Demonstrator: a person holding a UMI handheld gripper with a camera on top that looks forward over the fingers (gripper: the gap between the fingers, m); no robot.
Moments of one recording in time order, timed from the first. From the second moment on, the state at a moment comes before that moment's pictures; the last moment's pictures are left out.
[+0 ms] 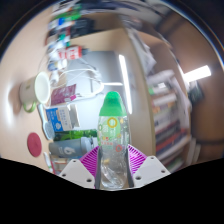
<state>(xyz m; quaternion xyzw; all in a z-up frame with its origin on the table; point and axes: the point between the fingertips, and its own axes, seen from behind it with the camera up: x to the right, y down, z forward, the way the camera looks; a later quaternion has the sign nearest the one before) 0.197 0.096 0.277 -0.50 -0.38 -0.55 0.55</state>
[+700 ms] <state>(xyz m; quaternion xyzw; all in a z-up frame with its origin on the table) 0.108 0.175 0.230 -0.24 -0.63 -0.68 0.29</state>
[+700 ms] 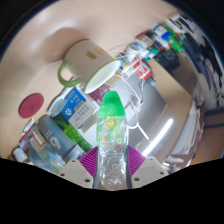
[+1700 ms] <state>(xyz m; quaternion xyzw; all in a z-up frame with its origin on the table) 0.196 0.176 0.102 -0.74 0.00 -0.01 0.68</state>
